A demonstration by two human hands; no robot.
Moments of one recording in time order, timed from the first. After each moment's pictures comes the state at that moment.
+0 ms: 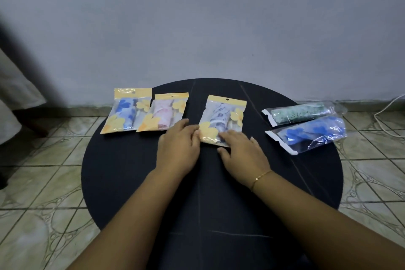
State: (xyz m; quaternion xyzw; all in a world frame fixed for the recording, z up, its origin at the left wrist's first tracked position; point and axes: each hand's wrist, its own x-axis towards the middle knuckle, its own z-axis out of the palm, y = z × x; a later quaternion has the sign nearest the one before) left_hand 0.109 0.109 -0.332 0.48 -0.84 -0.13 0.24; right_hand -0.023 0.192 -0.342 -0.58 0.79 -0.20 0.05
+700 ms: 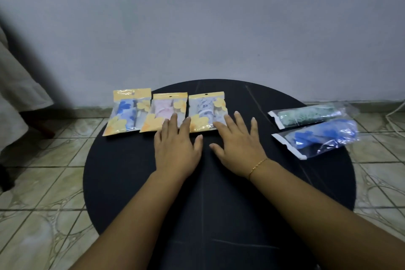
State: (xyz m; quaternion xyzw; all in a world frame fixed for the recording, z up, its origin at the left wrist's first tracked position) left_hand 0.112 0.097 -0.340 0.53 -0.82 -0.05 0.21; right_hand -0.026 0.157 -0.337 -0.63 0.77 -0.12 -0.04
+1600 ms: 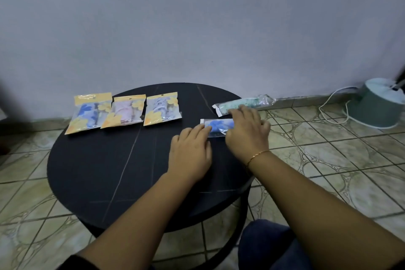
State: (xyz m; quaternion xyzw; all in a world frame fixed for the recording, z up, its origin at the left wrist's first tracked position) left_hand 0.044 0.229 -0.333 0.34 -0.90 -0.02 0.26; right_hand -0.079 0.296 -0.295 -0.44 0.86 -0.23 -0.09
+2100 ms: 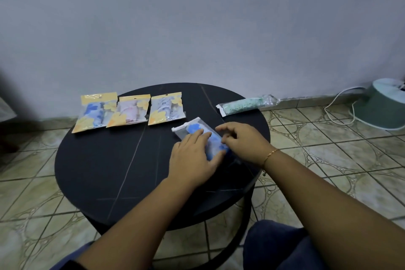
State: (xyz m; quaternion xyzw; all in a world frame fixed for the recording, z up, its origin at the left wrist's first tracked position) left_hand 0.053 0.234 -0.337 0.37 -0.90 -0.07 0.23; right_hand -0.081 0.305 -0.291 -0.53 0.74 -0.36 0.18
